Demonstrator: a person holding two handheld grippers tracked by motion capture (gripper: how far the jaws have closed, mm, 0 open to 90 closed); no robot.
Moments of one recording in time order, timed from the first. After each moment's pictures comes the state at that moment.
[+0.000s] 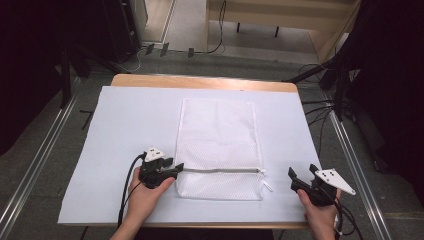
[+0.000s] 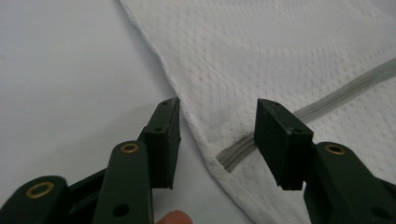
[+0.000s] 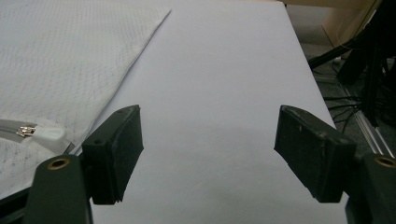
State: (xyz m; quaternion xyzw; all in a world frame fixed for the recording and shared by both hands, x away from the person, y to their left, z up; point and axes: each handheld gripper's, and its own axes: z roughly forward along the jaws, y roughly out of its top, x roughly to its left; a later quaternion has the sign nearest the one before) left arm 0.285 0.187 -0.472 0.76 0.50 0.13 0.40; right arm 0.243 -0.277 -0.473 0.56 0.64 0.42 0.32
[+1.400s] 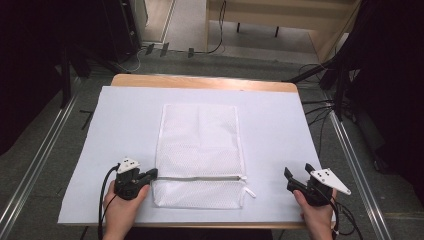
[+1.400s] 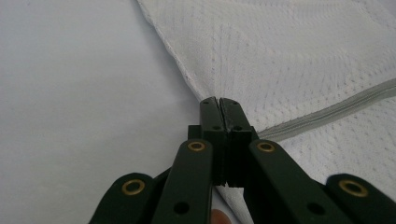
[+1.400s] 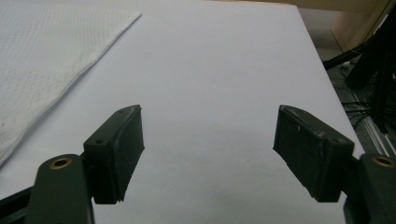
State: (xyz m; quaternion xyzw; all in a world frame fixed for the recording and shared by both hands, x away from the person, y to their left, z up) left arm 0.249 0.242 -0.468 0.73 0.55 0.14 0.39; right arm 0.243 -0.266 -0.472 0.55 0.65 0.42 0.31
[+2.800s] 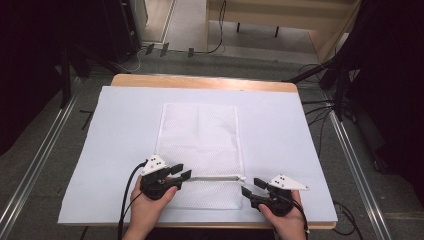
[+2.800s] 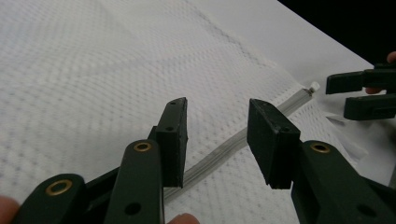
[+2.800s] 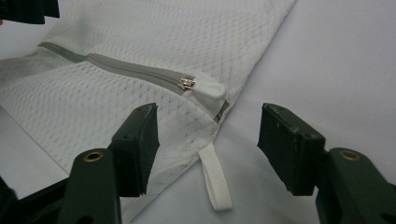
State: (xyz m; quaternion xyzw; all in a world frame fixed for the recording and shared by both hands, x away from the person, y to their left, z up) left arm 0.249 0.171 -0.446 0.75 0.44 0.10 0.48; right arm 0.230 -0.179 -0.484 0.46 0.74 0.47 0.10
